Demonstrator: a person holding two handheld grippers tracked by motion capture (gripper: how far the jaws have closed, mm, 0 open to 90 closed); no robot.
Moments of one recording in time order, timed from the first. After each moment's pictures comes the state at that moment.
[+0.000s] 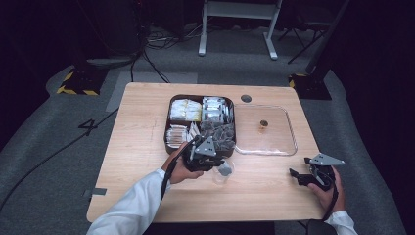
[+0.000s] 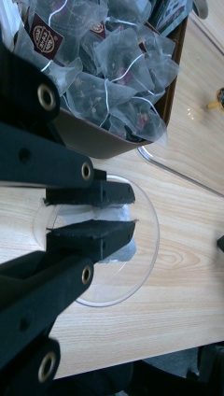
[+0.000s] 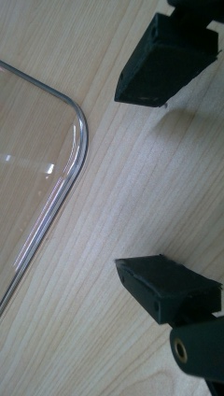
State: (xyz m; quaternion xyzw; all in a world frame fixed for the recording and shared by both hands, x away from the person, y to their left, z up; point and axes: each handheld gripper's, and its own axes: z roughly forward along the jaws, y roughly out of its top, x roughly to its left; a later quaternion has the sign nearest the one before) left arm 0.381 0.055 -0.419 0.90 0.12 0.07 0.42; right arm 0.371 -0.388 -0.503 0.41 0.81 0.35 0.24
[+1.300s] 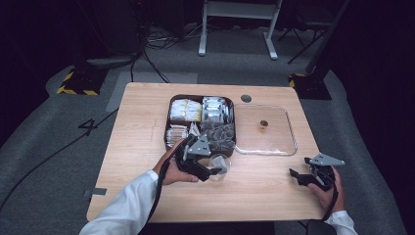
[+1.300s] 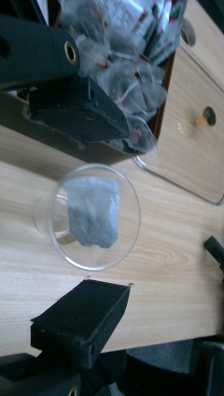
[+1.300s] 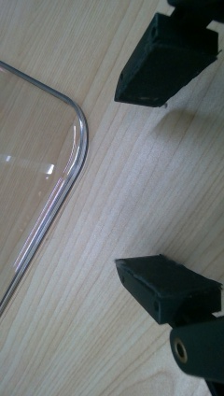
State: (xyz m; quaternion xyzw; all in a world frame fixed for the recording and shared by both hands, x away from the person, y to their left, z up) left arm 0.367 0.075 -0.395 0.89 0.13 0.09 0.42; right arm 0.370 -0.388 -0.503 0.41 0.81 0.35 0.24
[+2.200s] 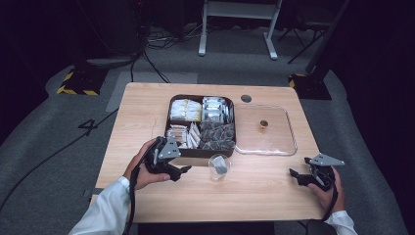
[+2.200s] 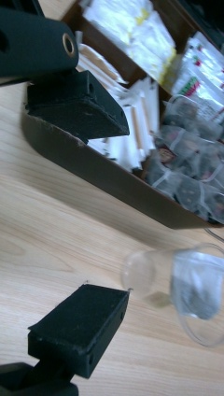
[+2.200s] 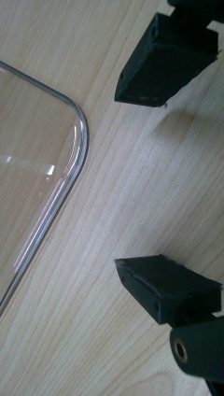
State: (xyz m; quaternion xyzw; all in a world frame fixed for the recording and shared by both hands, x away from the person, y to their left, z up) left arm 0.354 0.152 -0.409 0.90 0.19 0.17 0.37; right arm 0.369 -0.387 -0.503 0.41 0.81 0.35 0.24
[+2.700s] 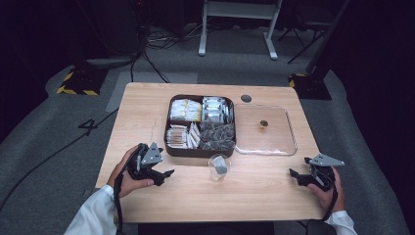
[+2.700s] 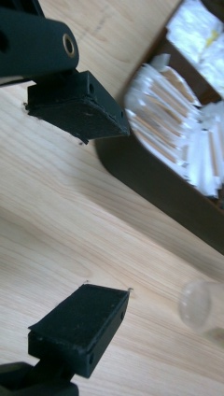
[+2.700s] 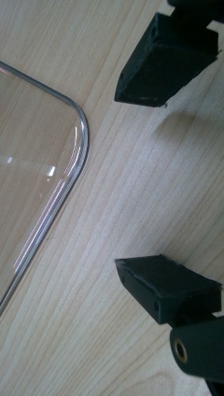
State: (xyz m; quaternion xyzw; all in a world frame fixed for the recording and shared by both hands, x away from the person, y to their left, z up) left arm 0.344 0.196 -0.434 0.89 0.24 0.18 0.34; right arm 0.369 -0.387 -0.503 0.41 0.81 0.34 0.24
